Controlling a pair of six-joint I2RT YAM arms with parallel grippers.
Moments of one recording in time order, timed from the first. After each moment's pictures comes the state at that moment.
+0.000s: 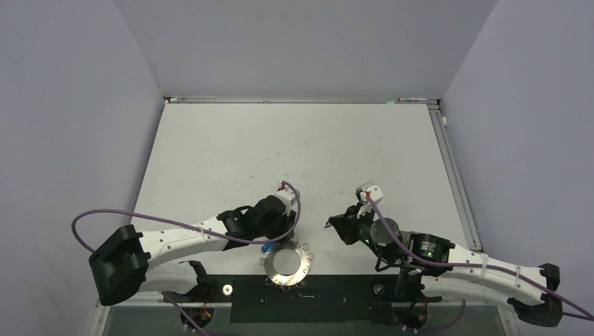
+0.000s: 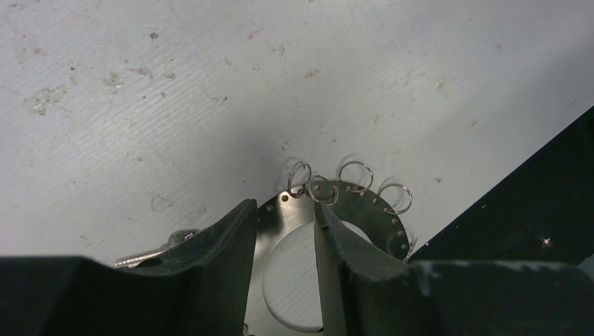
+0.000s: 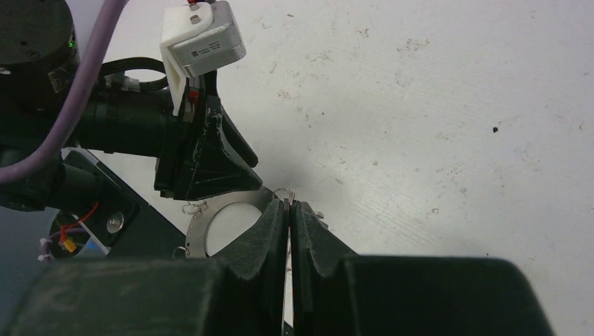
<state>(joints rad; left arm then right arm) -1.03 1.19 0.61 -0.22 -0.10 -0.50 1.24 0.62 0.58 -0.34 0.47 0.54</state>
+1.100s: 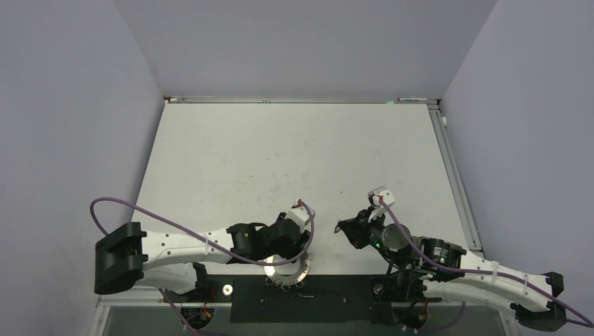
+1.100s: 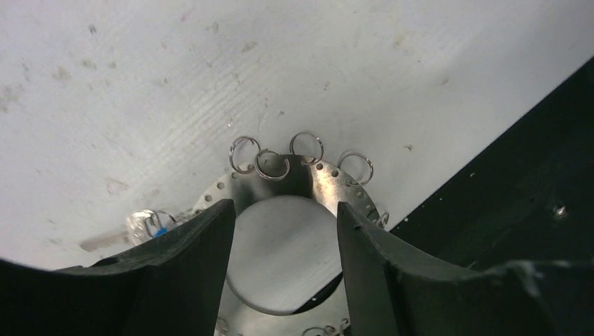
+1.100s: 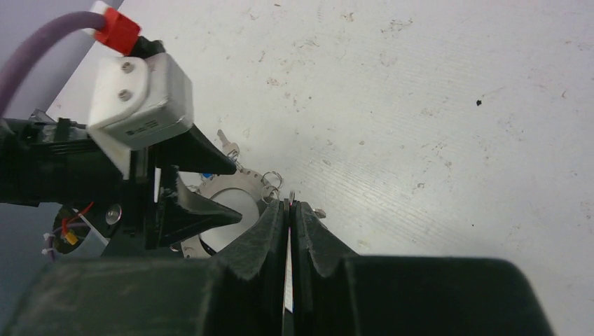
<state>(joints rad) -1.28 1.27 0.67 -0.28 -0.32 -0.57 1.24 0.48 0.53 -0.45 0.48 0.59</state>
